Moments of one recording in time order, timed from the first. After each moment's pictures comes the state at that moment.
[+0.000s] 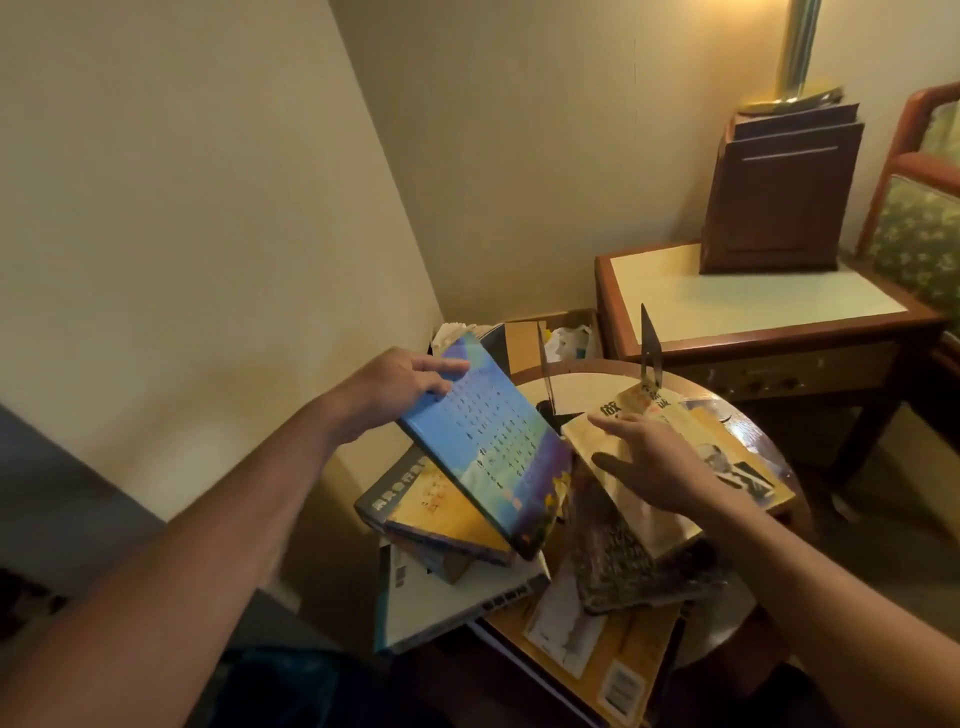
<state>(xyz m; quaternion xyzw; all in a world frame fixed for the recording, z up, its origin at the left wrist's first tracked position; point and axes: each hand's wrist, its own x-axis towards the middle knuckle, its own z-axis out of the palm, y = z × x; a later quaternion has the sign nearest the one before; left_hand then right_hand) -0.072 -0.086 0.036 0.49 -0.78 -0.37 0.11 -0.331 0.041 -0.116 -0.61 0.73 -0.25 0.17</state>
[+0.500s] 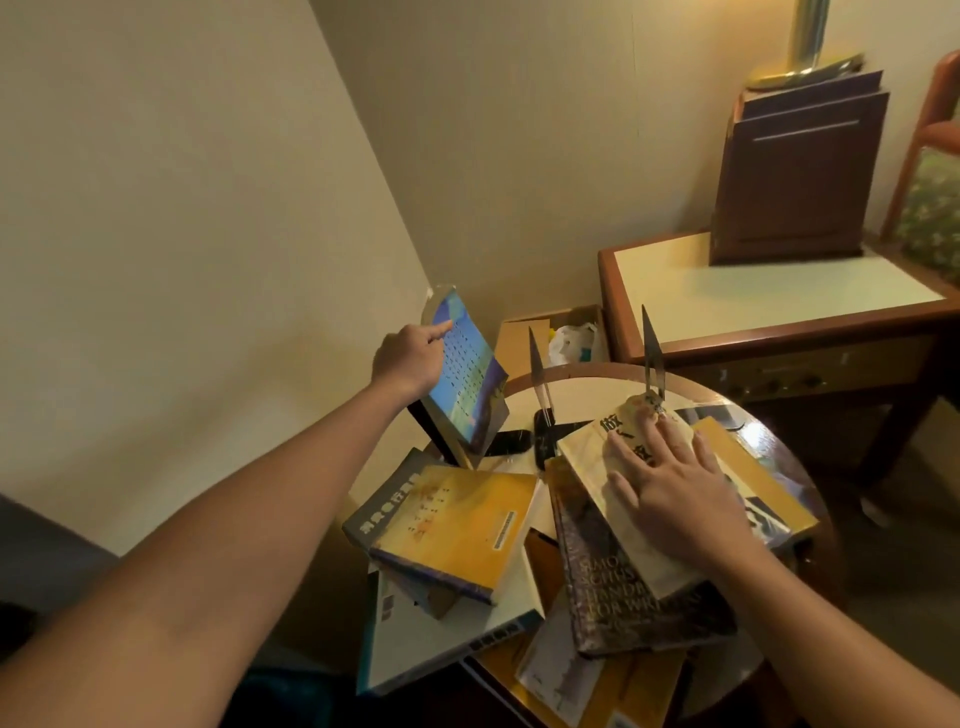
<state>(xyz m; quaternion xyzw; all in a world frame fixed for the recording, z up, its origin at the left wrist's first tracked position) -0.141 -0.177 -0.012 0.57 -0.79 -0.10 0.18 -0.351 0.041 -0.160 -0.61 0.79 -0.08 0.06</state>
